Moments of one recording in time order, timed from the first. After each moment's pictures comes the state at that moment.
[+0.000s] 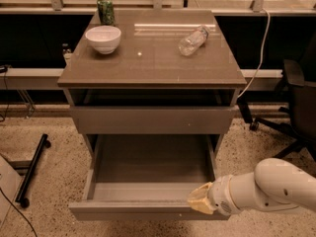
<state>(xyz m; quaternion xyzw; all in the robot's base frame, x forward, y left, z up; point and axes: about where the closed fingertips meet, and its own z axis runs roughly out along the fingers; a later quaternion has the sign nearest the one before) 0.396 -0.115 0.593 -0.43 0.83 0.26 0.25</state>
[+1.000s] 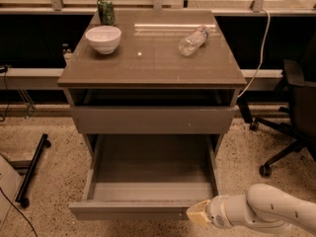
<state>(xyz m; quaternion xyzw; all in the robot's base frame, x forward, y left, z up) 0.401 -0.131 0.467 -0.34 0.86 0.30 0.24</state>
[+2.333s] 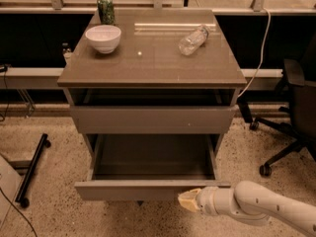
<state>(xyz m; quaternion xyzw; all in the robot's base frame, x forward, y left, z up) 0.467 -0.112 0.427 -0.34 0.83 0.30 0.32</state>
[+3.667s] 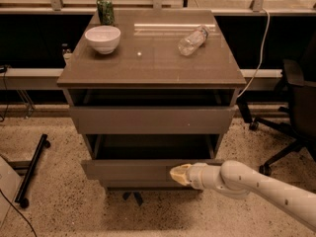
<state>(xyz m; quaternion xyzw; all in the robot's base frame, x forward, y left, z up) 0.567 -0.091 0.432 -0.36 0.80 0.27 0.39</state>
